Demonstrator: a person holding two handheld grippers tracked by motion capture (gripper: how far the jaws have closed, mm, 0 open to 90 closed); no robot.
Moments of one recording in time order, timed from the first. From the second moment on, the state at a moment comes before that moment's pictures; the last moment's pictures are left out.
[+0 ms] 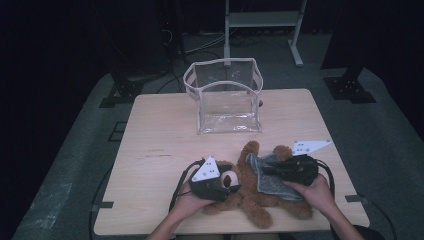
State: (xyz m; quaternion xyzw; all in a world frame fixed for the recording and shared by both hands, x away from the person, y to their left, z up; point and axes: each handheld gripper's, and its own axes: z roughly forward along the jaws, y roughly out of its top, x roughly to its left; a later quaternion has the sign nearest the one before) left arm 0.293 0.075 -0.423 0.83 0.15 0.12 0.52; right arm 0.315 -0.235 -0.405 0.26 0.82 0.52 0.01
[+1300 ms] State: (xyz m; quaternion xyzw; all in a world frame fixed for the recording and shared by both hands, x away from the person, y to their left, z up) left arm 0.294 0.114 -0.418 0.81 0.19 0.04 0.55; right arm 0.268 -0.227 -0.413 0.20 0.84 0.50 0.04
